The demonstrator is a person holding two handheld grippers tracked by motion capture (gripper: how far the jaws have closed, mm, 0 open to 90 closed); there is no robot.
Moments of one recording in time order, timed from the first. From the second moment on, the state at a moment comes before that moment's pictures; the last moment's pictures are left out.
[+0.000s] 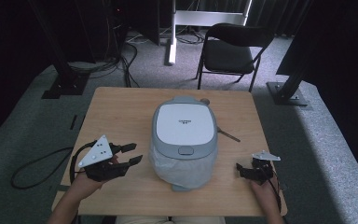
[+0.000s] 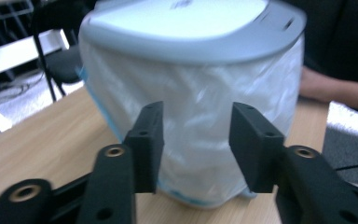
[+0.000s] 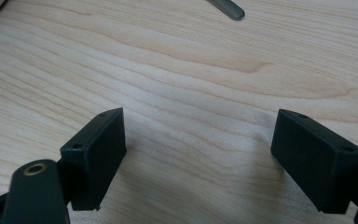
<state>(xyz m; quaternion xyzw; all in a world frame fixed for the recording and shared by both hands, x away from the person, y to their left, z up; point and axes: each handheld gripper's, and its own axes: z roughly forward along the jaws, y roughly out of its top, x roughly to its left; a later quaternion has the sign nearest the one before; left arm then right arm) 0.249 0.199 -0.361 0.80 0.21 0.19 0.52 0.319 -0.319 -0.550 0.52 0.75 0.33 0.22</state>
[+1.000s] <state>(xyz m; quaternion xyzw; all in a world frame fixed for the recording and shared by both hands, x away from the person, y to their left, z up) 0.254 0.130 -0.313 0.80 0.16 0.13 0.57 0.319 -0.319 -0.550 0.53 0.75 0.33 0.22</state>
